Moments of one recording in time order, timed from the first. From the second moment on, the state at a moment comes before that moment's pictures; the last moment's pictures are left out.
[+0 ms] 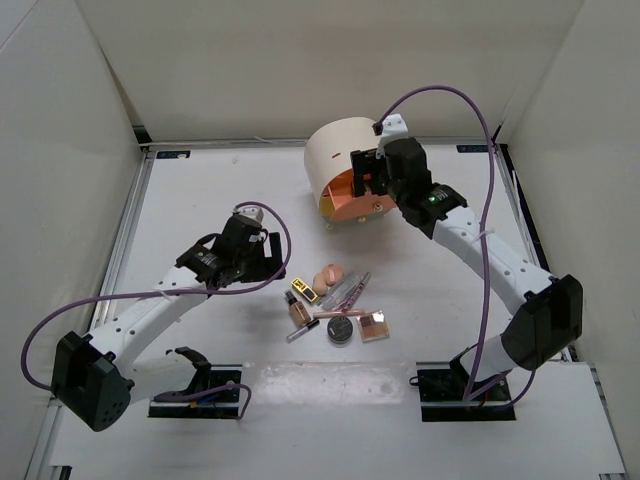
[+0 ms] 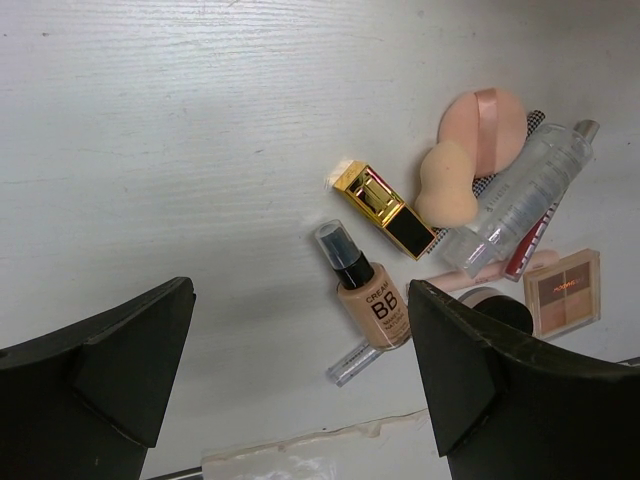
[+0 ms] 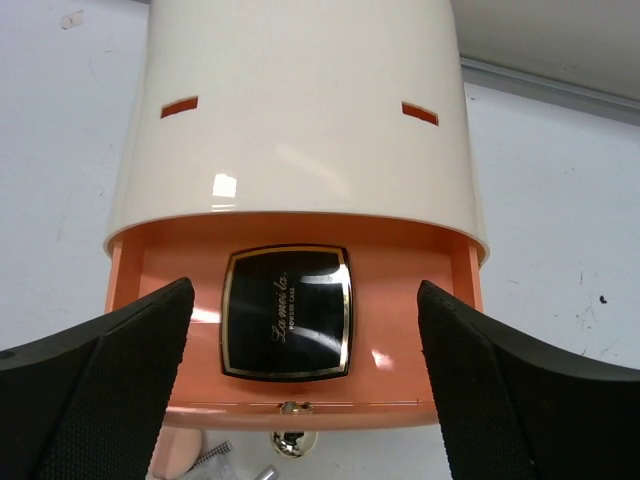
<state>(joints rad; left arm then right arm) -0.59 1.12 0.86 -0.64 -0.11 -0.57 0.59 1.47 1.35 -0.27 0.27 0.09</state>
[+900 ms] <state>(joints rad) -1.21 1.57 1.02 -0.54 -0.05 -0.44 0.42 1.00 1.11 -0.73 0.46 0.34</state>
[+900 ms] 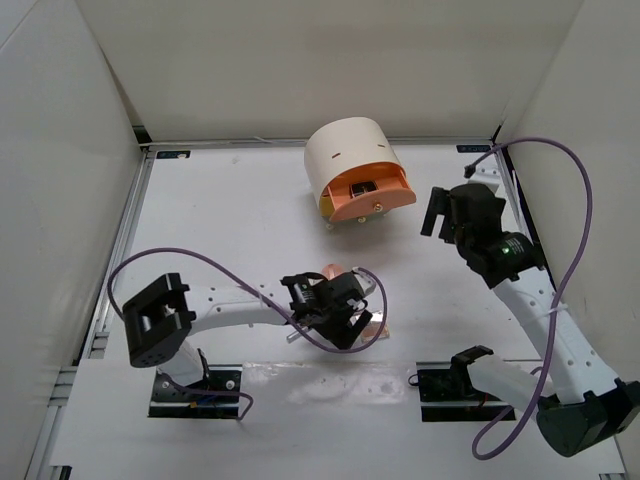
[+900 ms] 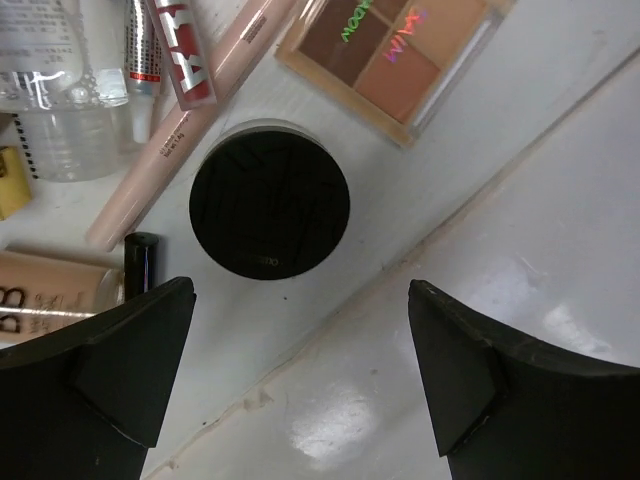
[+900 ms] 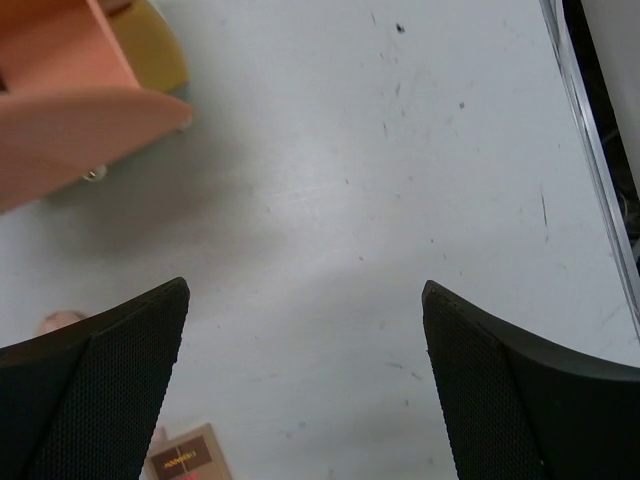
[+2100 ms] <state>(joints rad) -1.20 1.44 1.29 -0.67 -0.34 -0.46 0.40 0.94 1.00 -0.80 0.50 0.42</state>
